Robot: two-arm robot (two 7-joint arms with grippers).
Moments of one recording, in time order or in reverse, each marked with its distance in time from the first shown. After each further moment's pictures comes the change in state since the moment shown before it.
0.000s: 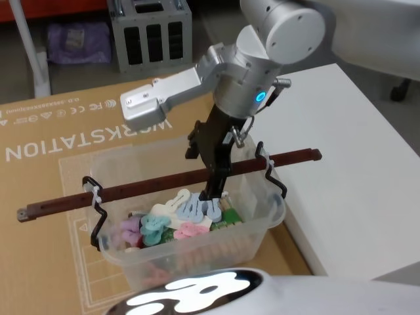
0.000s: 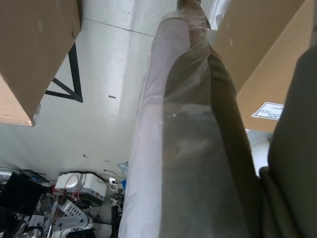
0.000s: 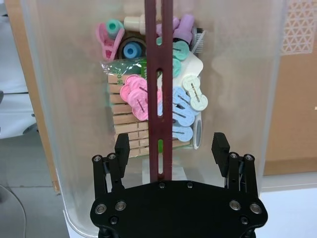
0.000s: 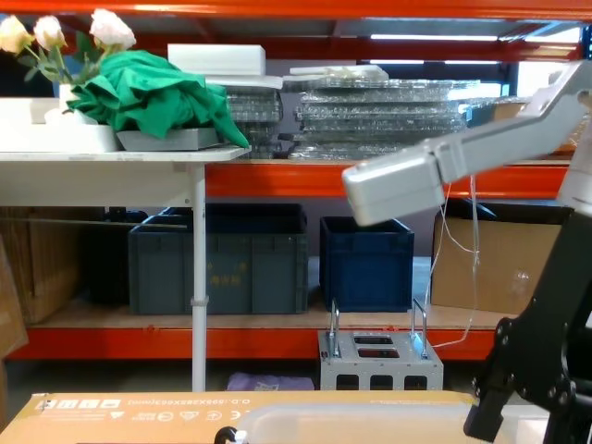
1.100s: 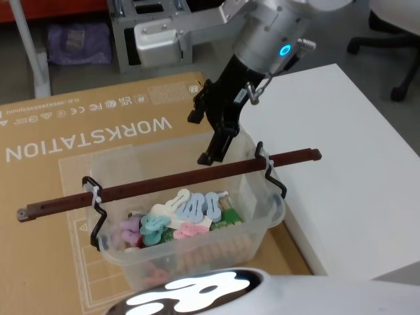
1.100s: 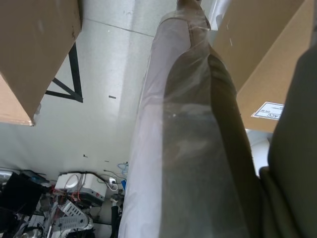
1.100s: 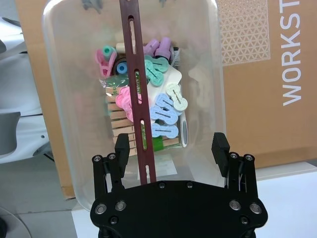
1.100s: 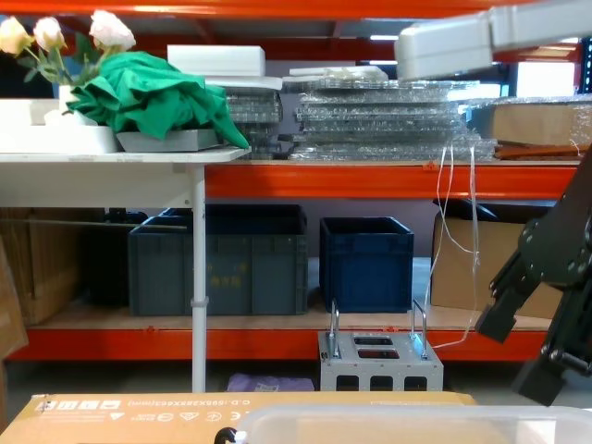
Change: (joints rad) left arm 0.000 0.000 0.000 0.000 0.000 0.000 0.000; right arm 0.021 0.074 0.109 -0.002 0.125 -0.017 0.012
